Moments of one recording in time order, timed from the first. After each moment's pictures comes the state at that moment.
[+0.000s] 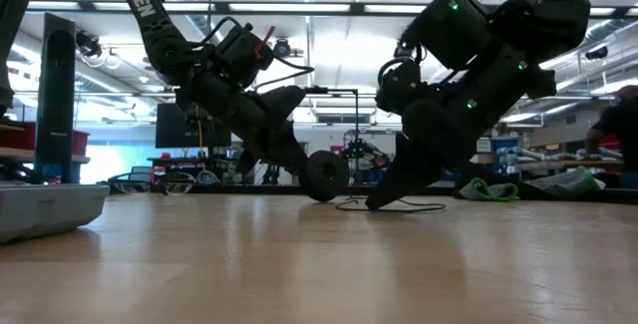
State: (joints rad) left arm 0.34 1.74 0.72 0.45 0.09 -0.42; right arm 0.15 1.79 0.71 0.33 0.21 0.29
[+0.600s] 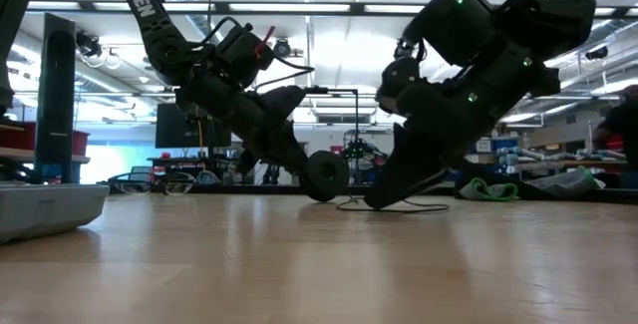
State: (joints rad) left arm 0.34 1.74 0.72 0.45 0.09 -0.42; right arm 0.17 1.79 0.71 0.34 0.19 0.44
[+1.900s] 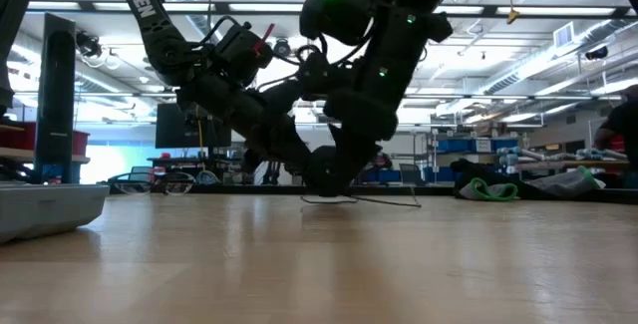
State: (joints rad) left arm 0.34 1.74 0.72 0.48 0.16 -0.40; right arm 0.08 1.99 1.33 -0.44 0.17 0.16
